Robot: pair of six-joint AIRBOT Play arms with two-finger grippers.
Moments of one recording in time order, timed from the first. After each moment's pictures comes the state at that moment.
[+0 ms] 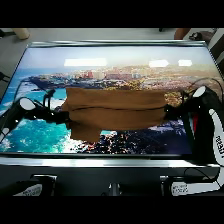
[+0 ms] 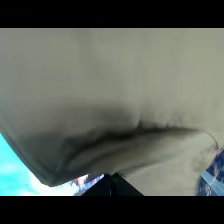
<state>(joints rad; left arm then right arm) -0.03 -1.27 0.93 1.06 -1.10 -1.42 -0.22 -1.58 1.24 -1.21 1.29 1.48</state>
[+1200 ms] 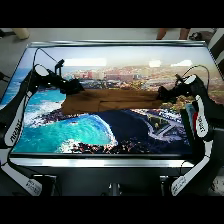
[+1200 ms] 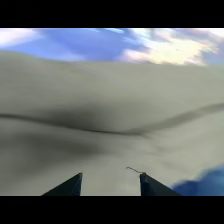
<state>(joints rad) -0.09 -1.84 1.71 0.96 -1.17 -1.50 -0.19 -2.00 1.69 -1.00 1.18 1.59</state>
